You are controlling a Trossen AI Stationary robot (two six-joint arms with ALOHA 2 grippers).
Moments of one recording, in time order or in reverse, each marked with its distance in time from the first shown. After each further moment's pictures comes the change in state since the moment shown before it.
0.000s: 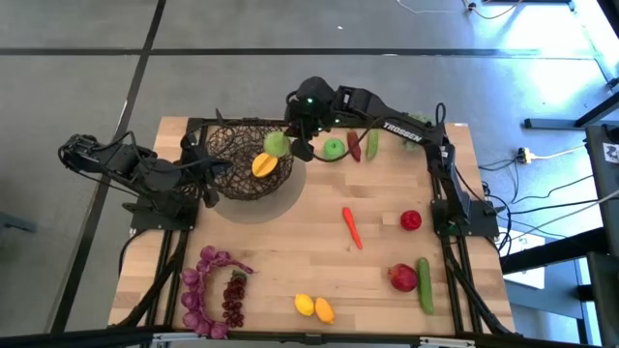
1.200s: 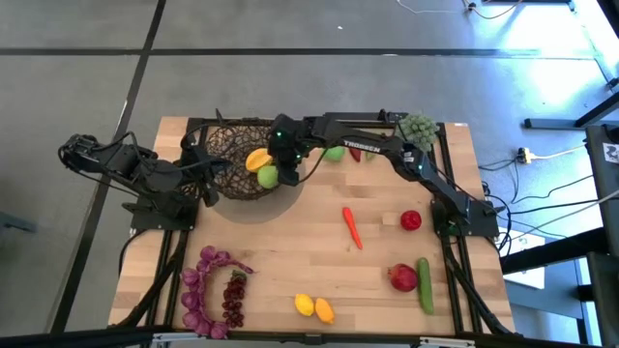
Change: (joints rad) left arm 0.000 0.000 0.000 -0.029 -0.018 0.000; right arm 0.031 0.289 -0.001 0.003 -0.077 -0.017
